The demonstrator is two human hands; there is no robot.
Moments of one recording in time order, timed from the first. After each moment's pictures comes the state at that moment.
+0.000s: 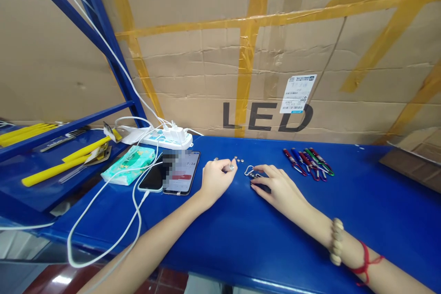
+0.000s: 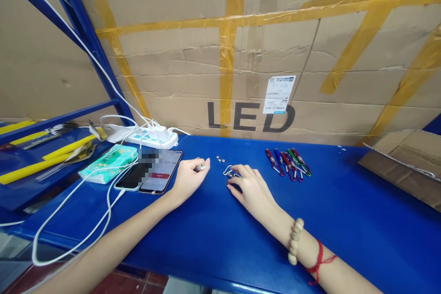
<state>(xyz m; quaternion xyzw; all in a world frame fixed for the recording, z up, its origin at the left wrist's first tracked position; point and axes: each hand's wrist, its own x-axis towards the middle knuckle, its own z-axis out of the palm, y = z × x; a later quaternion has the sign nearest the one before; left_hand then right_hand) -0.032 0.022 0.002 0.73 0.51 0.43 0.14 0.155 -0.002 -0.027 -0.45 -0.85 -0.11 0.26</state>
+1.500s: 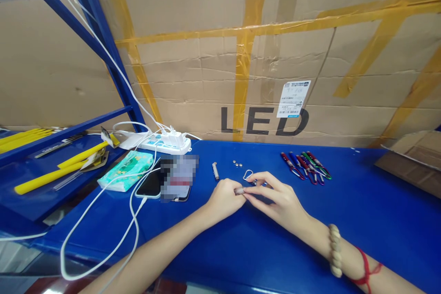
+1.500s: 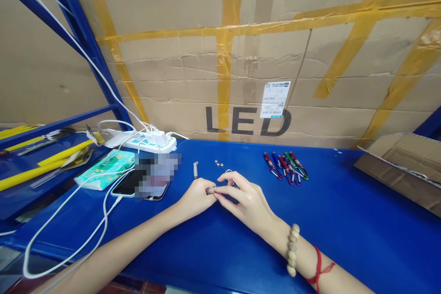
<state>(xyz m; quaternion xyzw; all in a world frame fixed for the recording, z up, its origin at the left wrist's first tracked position) -0.024 0.012 -0.019 0.77 0.47 0.26 0.36 0.142 -0.019 -0.009 -0.29 -0.85 -0.06 0.44</state>
